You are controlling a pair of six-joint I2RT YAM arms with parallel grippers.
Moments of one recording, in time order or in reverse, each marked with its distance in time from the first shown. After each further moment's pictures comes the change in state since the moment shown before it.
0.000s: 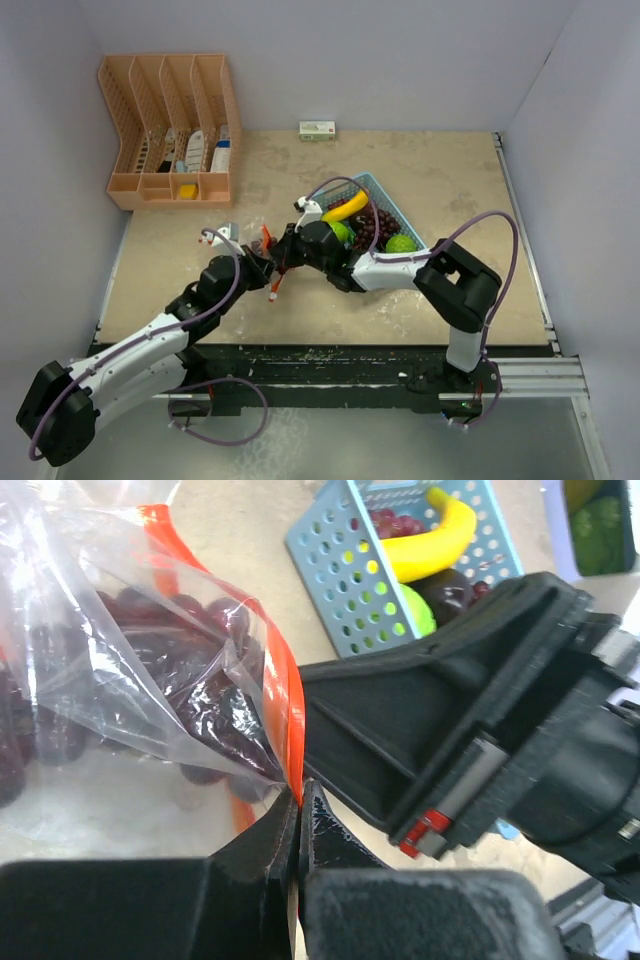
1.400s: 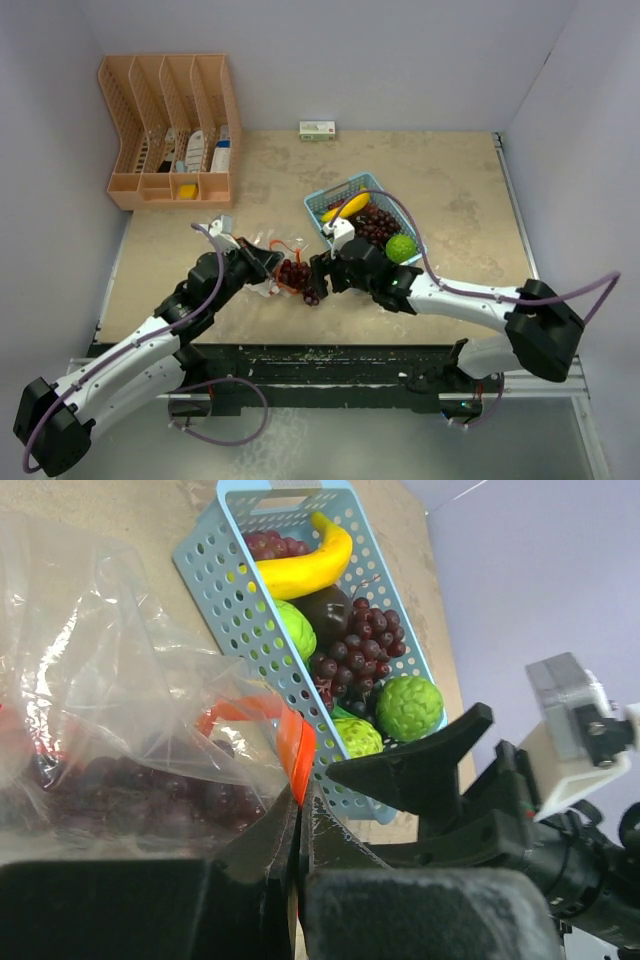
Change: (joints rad) left arm -0.001 -0.106 0.077 -0.028 0.114 -0.107; right arm -0.002 -0.525 -0.288 -0.436 0.074 -0.354
